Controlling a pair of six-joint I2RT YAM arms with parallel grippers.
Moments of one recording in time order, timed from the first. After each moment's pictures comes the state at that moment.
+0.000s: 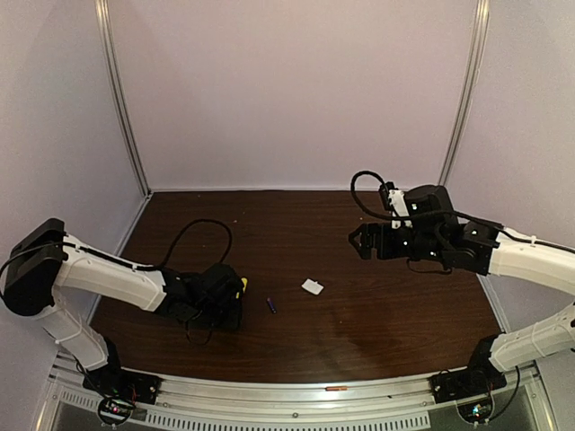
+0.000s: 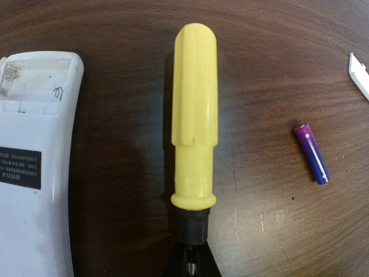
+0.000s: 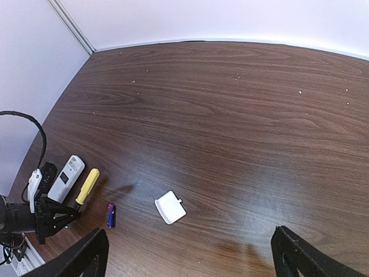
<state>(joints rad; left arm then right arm) -1.02 1.55 0.68 -0.21 -0.25 -0.86 0.78 1.16 0.90 -0.30 0.17 0.48</state>
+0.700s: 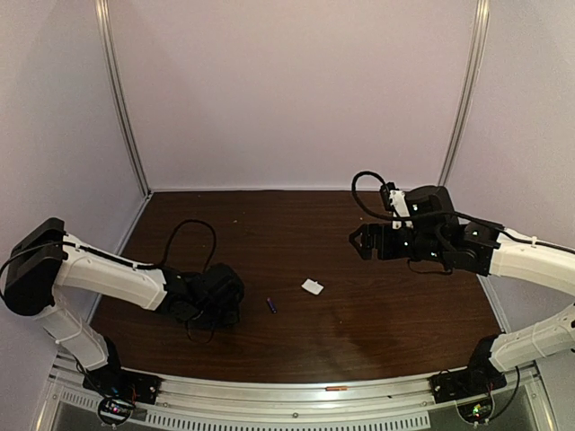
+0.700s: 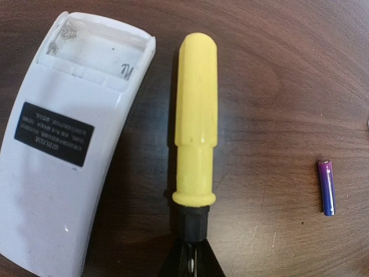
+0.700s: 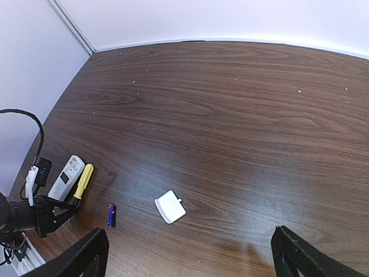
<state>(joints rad) -1.02 1.56 0.70 -0.27 -0.31 -1.13 0.78 1.15 0.89 -0.30 0.17 0.49</state>
